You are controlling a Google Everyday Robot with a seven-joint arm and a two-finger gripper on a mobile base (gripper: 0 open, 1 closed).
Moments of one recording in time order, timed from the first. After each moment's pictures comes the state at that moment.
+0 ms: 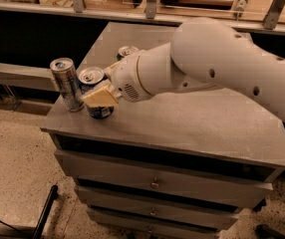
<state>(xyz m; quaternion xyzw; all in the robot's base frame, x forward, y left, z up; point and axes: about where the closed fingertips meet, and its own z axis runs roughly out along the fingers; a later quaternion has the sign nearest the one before) 0.511 0.095 0.912 -0.51 0.70 0.25 0.43</state>
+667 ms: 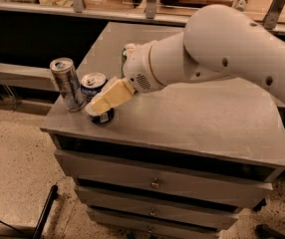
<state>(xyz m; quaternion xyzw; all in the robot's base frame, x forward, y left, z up) 0.528 0.071 0.922 -0.51 0.71 0.23 0.43</state>
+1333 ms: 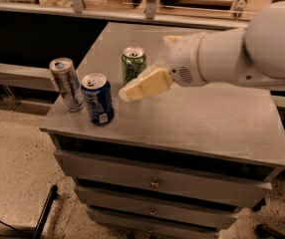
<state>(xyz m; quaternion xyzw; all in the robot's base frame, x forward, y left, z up) 0.529 -0.006 0.958 -0.45 0.71 0.20 0.49</state>
